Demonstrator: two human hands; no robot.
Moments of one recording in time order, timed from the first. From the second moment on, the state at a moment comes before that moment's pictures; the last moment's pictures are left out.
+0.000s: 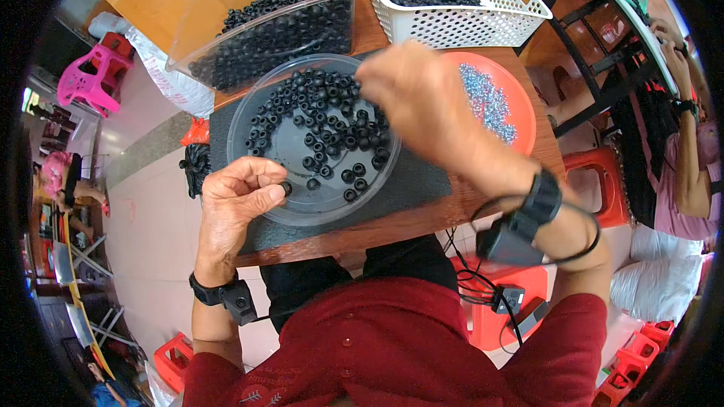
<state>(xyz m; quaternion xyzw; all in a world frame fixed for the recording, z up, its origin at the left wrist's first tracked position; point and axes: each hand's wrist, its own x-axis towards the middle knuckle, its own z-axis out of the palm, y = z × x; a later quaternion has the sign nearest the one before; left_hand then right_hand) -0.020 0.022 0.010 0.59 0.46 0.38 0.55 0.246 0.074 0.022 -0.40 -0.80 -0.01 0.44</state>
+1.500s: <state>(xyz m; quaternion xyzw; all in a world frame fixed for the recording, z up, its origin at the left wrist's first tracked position) -0.026 0.007 -0.004 0.41 0.39 0.55 0.61 0.158 0.045 -0.019 -0.31 -0.93 -0.01 0.21</state>
